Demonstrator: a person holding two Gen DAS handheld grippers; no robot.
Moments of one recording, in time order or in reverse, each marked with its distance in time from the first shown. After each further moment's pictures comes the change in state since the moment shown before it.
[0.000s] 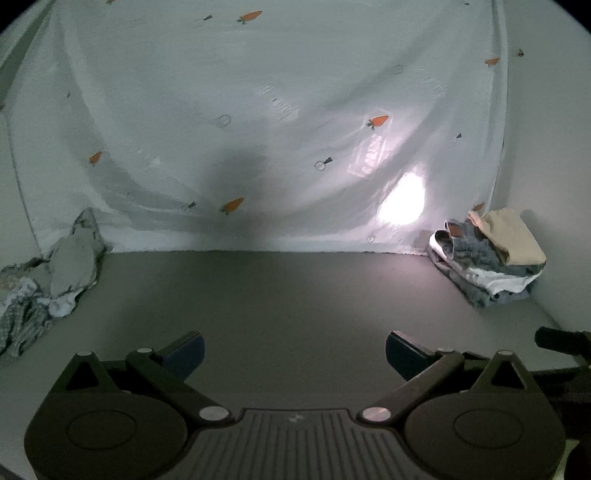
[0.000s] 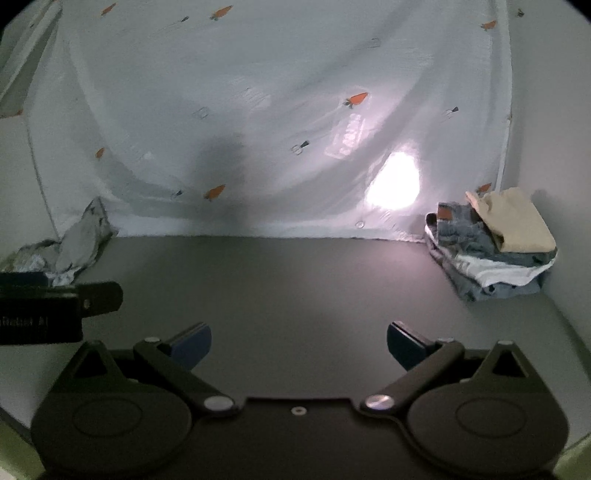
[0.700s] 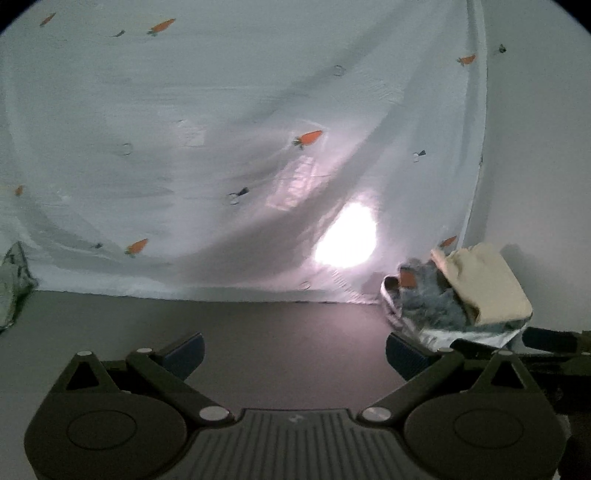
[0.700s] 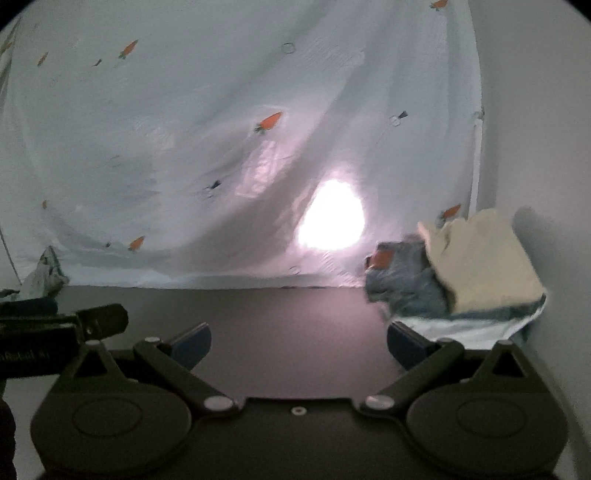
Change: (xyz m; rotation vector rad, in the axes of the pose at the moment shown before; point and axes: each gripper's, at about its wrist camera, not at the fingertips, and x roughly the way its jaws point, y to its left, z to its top) left arm 0.137 -0.185 0.076 -0.009 -0.091 -0.037; right arm 0.104 -0.198 0.084 0.071 -0.077 0.014
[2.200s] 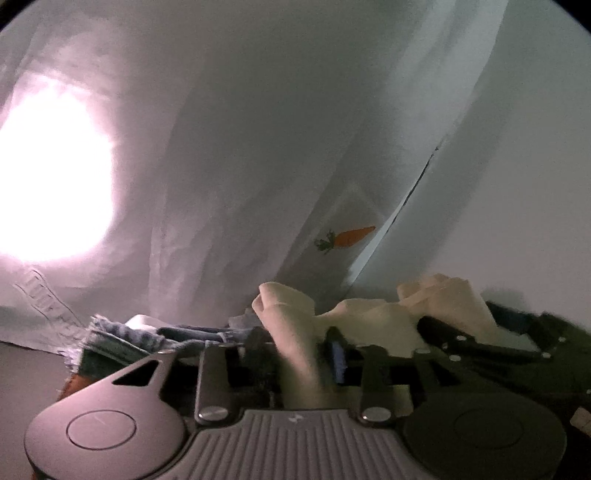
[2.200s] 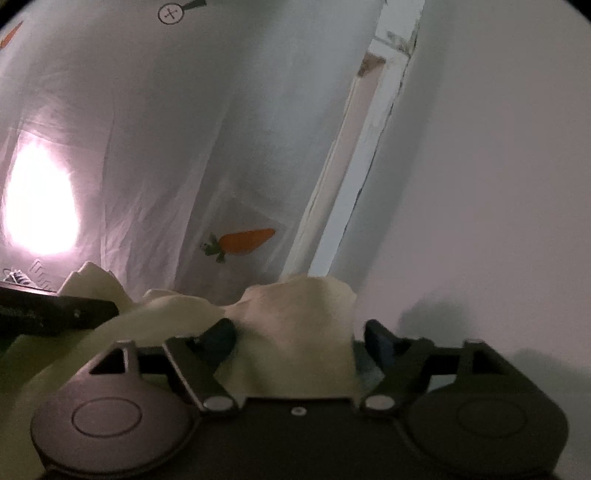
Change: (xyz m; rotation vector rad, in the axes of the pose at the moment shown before) left arm 0.482 -0.292 0.071 -0.162 0.141 -0.403; right arm 0.324 -0.361 0.113 -0.264 -0.009 -0.328
